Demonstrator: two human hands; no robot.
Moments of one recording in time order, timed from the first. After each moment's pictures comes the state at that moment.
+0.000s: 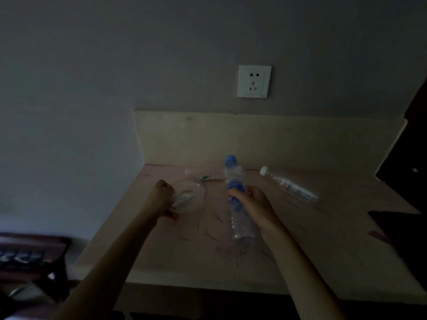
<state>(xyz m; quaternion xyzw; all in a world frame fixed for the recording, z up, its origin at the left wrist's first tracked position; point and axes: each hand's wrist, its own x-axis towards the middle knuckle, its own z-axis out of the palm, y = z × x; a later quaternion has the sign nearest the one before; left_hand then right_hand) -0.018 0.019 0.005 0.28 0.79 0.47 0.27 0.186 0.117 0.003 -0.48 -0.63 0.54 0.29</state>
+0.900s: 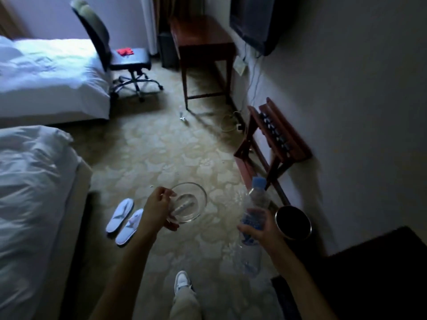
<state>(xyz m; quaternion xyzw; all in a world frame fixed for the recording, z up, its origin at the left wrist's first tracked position) -0.005 -0.590 -0.158 -0.31 0.73 0.61 0.01 -0.026 -0.318 -0.203 -0.05 -0.75 0.63 -0.19</state>
